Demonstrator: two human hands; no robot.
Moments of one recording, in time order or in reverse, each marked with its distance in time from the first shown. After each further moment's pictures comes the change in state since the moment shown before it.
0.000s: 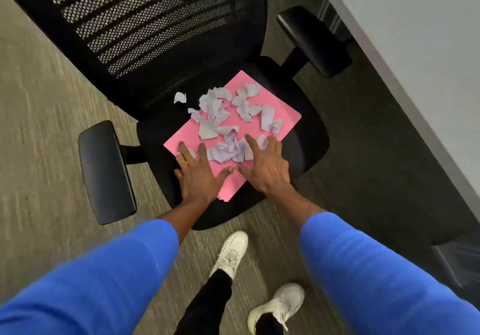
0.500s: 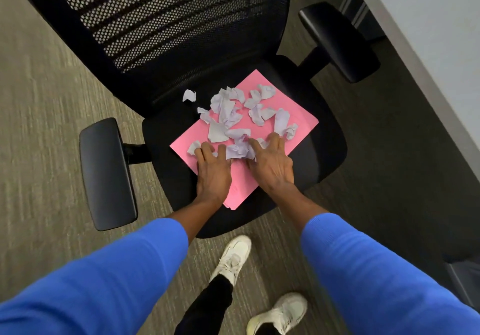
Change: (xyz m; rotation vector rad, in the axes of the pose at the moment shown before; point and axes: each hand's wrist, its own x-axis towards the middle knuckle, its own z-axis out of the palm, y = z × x) left_hand 0.032 0.010 0.024 -0.062 0.128 0.163; right_hand 0.040 -0.007 0.019 -0.076 0.067 -0.073
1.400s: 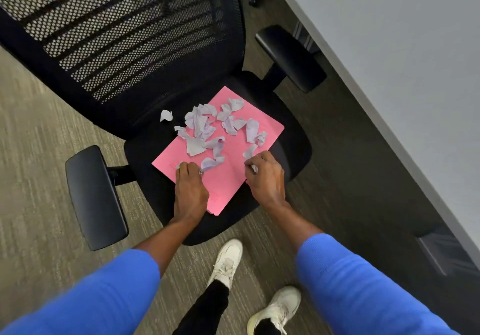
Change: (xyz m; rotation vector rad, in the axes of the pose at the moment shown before) left_hand -0.028 0.007 -0.046 -0.184 0.075 0.044; right_hand -0.051 0.024 -0.038 0.387 0.215 0.132
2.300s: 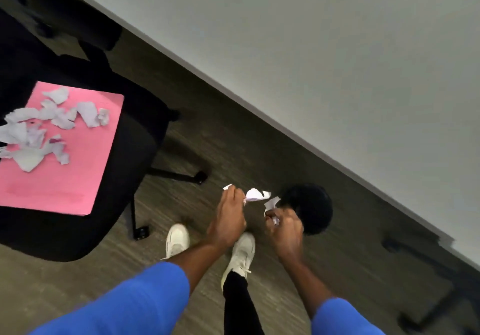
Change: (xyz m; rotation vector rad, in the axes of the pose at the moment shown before) left_hand -0.270 0.222 0.152 -0.015 -0.697 0.624; right_hand -0.340 0.258 -0.083 0.077 0.271 0.737
